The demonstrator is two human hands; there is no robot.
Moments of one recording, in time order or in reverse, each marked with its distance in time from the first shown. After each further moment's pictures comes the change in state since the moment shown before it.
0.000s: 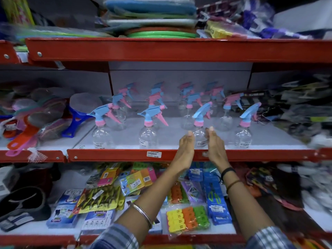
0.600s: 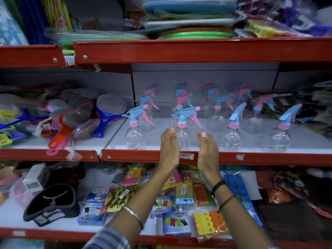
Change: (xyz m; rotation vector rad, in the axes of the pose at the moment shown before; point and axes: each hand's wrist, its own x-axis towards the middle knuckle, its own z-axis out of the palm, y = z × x) left_hand -0.015 -0.032 -0.126 0.038 0.397 0.114; right_hand -0.056 -0.037 0.123 0.092 0.085 -0.260
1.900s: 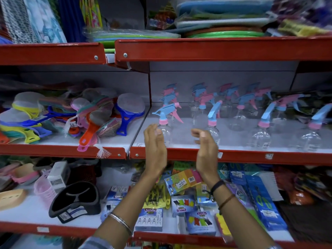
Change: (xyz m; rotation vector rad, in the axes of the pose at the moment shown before) left_hand 0.000 -0.027 -0.127 0.011 0.198 0.192; right_hand -0.040 -0.036 0.090 0.129 0.004 -0.139
